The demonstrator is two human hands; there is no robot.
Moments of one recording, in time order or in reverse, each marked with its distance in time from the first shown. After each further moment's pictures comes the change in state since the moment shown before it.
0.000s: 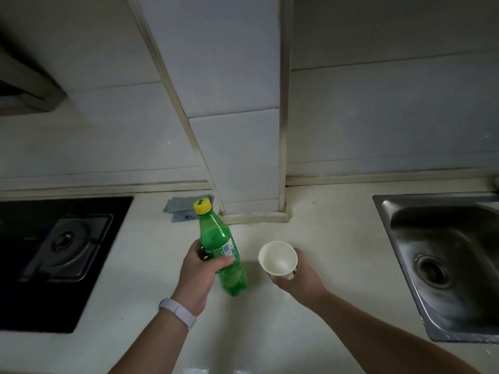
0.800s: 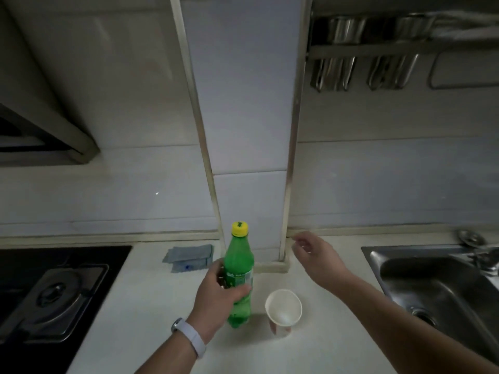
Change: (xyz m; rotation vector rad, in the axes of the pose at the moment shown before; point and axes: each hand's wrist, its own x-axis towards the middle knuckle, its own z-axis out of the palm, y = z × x) left_hand -0.011 0.050 -0.002 0.225 -0.150 0.278; right_hand -0.005 -0.171 -0.085 -0.194 0.234 -0.239
